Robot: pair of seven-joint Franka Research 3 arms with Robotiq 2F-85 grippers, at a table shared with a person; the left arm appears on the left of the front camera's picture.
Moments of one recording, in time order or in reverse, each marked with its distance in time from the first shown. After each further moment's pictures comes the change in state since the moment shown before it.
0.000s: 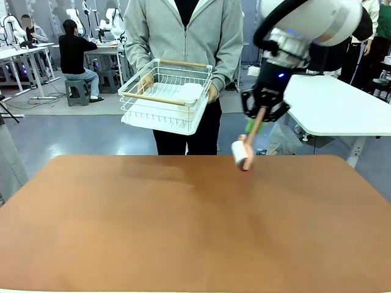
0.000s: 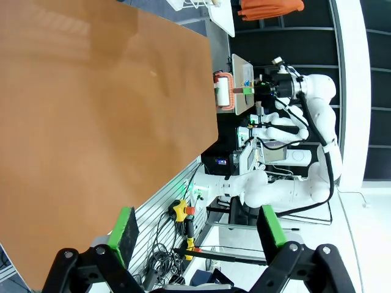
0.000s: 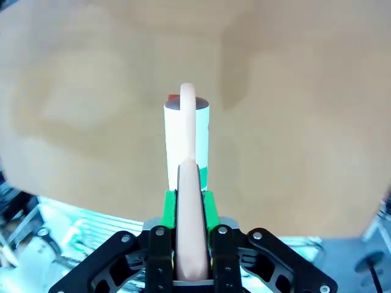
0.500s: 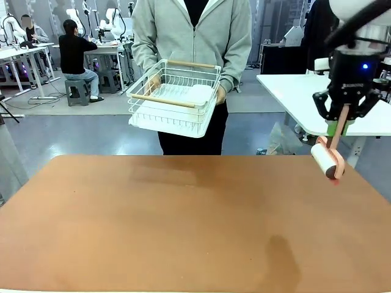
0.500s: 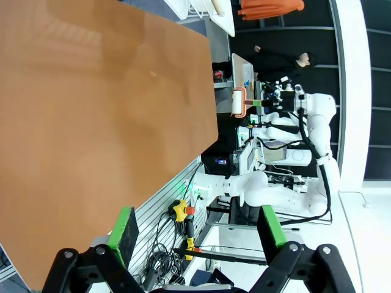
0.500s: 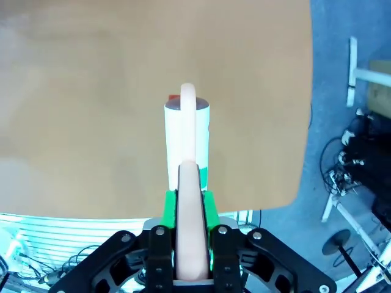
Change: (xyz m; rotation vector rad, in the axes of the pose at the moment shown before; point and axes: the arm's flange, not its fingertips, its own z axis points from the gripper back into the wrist) left arm 0.000 0.000 0.000 0.000 0.001 0.000; right arm -0.060 -0.107 0.021 -0.203 -0.070 -0.026
